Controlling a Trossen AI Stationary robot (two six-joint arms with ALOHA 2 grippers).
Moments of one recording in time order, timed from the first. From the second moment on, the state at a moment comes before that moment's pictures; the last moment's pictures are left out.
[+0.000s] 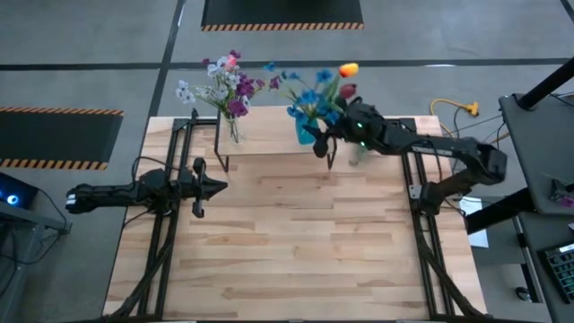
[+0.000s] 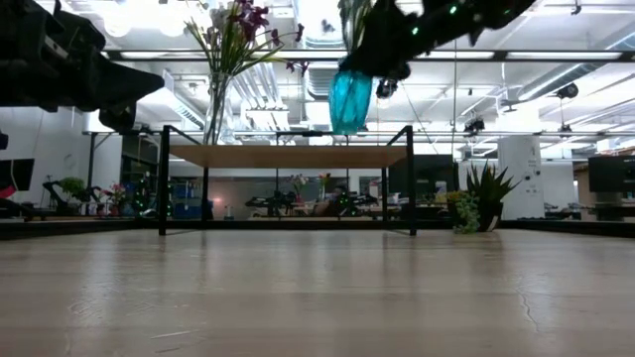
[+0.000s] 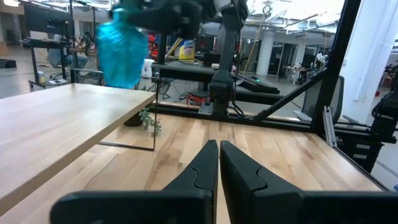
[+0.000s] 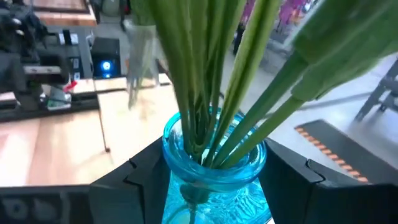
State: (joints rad) left arm 0.04 0.08 0.01 0.10 -0.06 -0.11; right arm -0.37 1.39 1.02 0.17 0.09 -0.09
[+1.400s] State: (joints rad) left arm 0.04 0.08 0.01 0.09 -0.06 -0.11; right arm -0.48 1.60 1.16 0.18 -0.03 -0.07
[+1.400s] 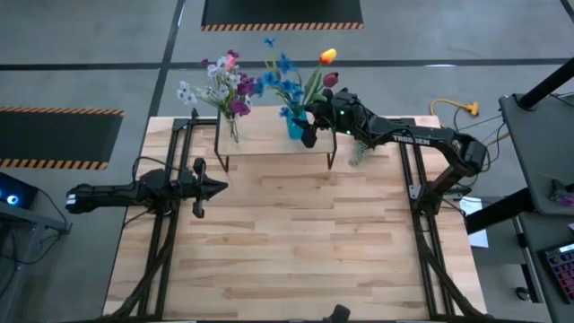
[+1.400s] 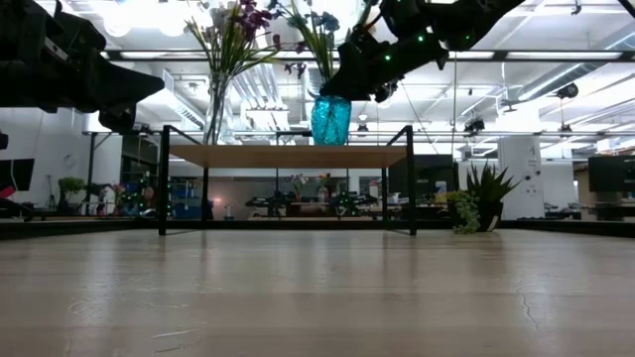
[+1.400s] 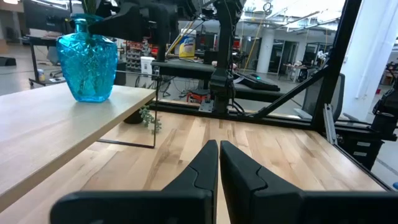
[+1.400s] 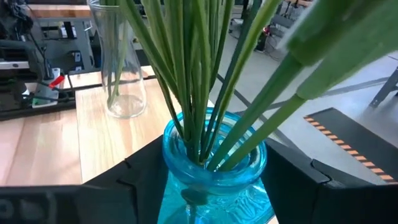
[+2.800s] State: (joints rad) left arm 0.04 0.08 0.01 0.09 -0.06 -0.11; right arm -0.46 1.27 1.04 -0.15 -0.05 -0.09
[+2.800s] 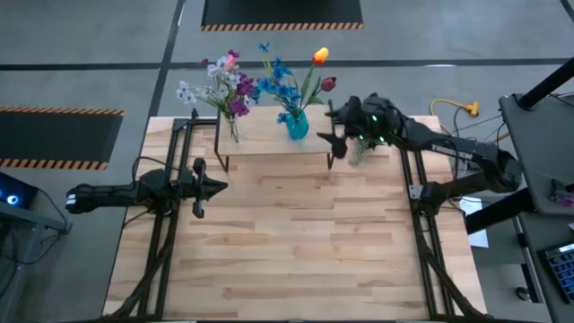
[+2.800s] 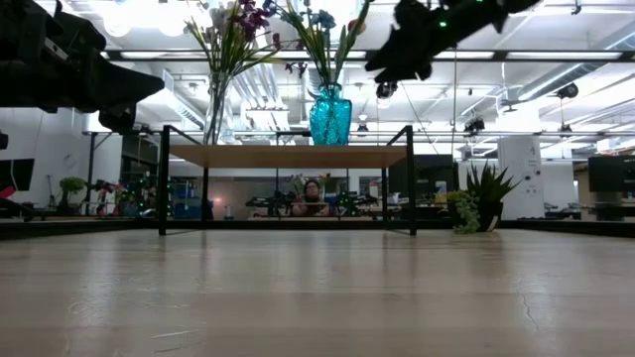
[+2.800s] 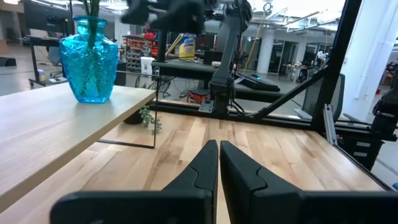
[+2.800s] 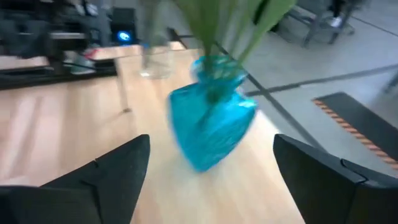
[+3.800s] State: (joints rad) left arm 0.04 0.07 0.01 0.10 -0.06 -0.11; right arm -0.05 0.53 0.14 0.26 0.16 0.02
